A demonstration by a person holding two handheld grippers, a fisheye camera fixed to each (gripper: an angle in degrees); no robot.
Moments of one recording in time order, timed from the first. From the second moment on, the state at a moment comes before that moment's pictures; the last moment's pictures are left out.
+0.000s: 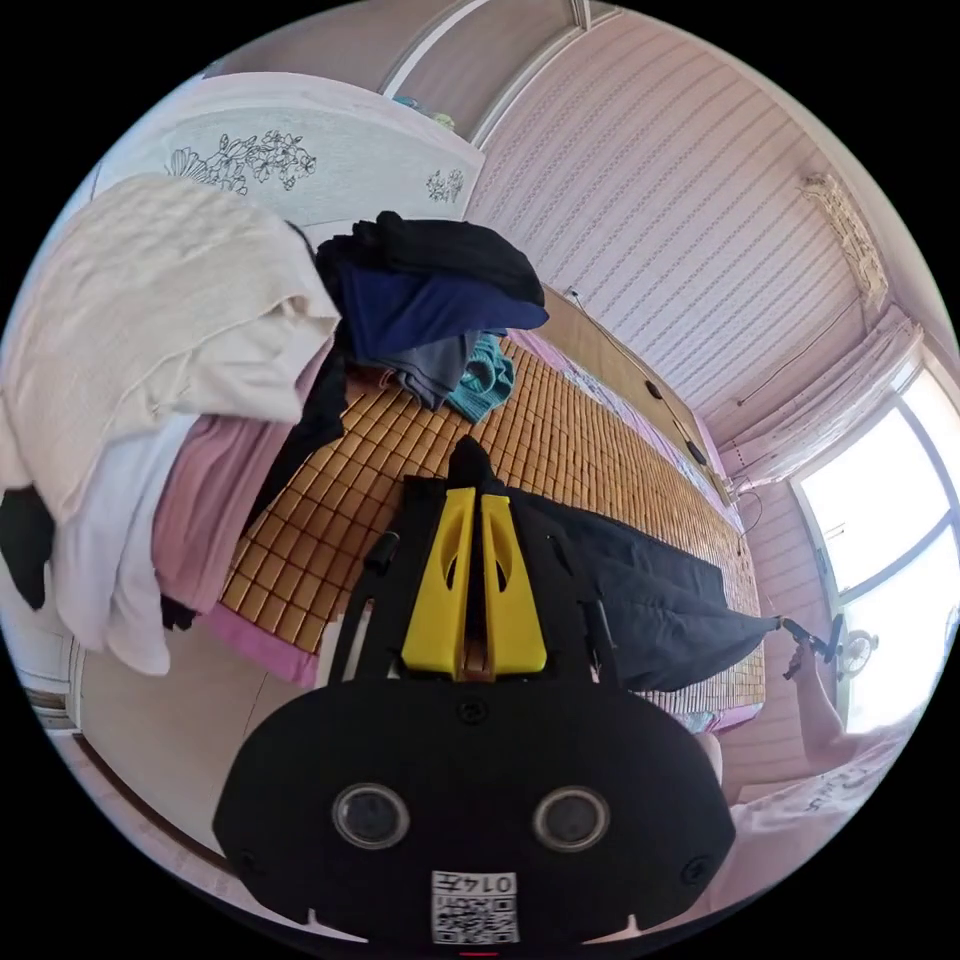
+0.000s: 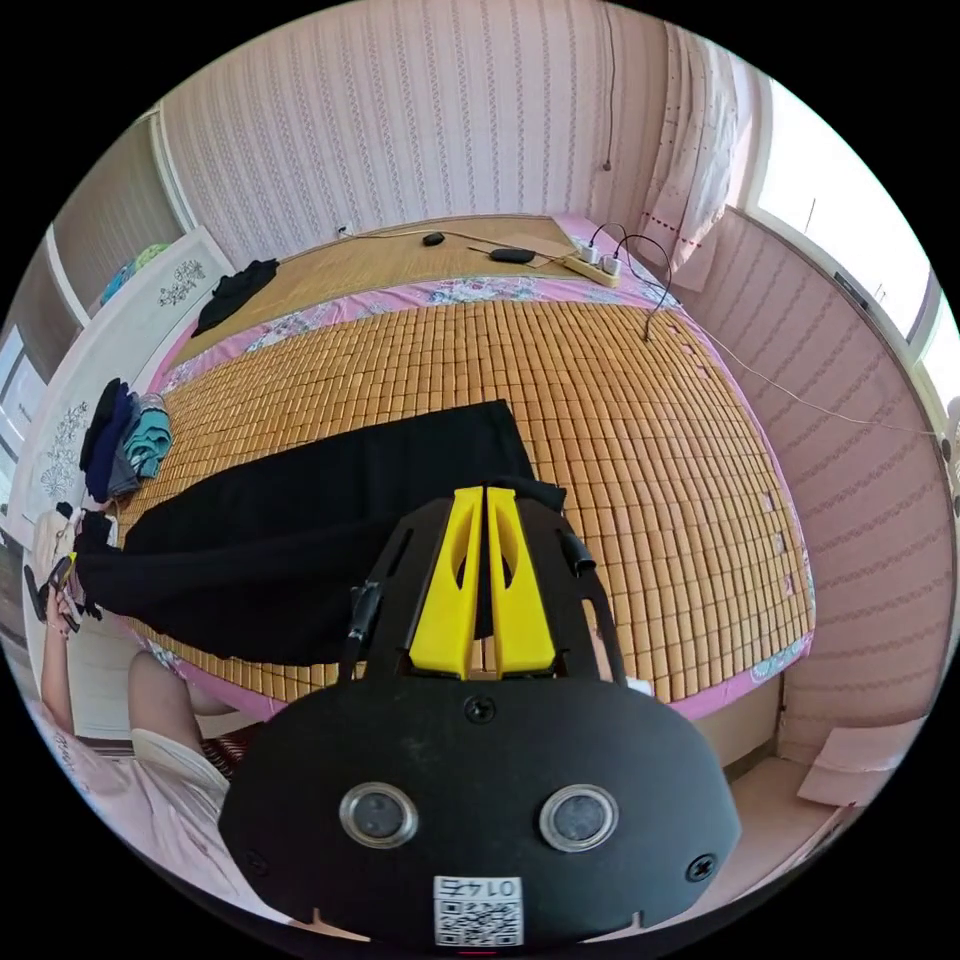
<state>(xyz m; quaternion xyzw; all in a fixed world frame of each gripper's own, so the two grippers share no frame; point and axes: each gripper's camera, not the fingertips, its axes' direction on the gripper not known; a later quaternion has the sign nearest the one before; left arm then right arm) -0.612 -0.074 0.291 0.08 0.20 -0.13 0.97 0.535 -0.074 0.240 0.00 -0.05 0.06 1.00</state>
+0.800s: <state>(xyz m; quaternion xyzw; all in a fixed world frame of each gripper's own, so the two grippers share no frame) -0.375 -0.153 0.403 -0.15 0.01 0.09 0.99 0.557 -0.087 0.381 -0.13 -0.01 0.15 0.98</state>
